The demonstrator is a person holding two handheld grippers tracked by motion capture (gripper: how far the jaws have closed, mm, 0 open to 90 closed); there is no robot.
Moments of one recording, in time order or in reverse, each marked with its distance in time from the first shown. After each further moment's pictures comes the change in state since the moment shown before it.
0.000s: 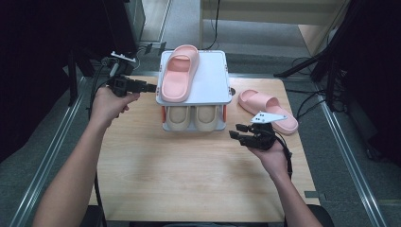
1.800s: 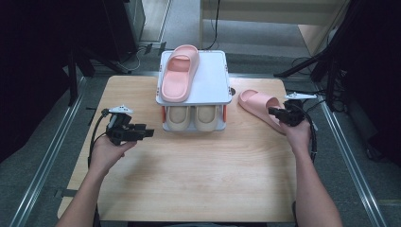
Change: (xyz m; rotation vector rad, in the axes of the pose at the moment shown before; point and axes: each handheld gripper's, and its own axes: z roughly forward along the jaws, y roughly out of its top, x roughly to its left) left arm -0.008 -0.130 0.017 0.011 -0.057 0.024; right arm -0.149 -0.008 -0.015 0.052 -0.282 0.188
